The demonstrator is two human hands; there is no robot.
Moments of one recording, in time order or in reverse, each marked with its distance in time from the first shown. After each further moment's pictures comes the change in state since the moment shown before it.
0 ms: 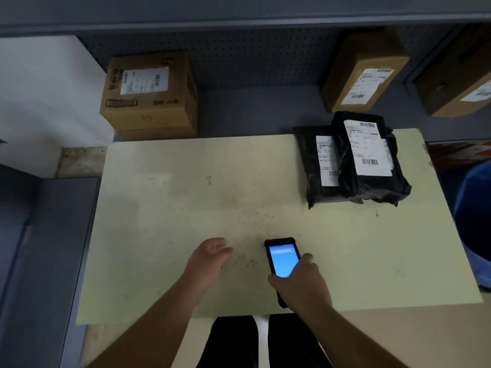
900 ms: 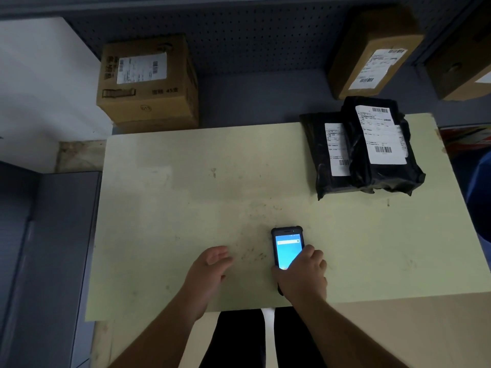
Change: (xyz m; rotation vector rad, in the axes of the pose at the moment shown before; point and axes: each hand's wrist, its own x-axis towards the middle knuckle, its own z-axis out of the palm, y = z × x) left_hand -0.014 -0.029 -0.014 -0.106 -0.003 -0.070; right_hand 0.025 0.000 0.052 -0.188 0.184 0.041
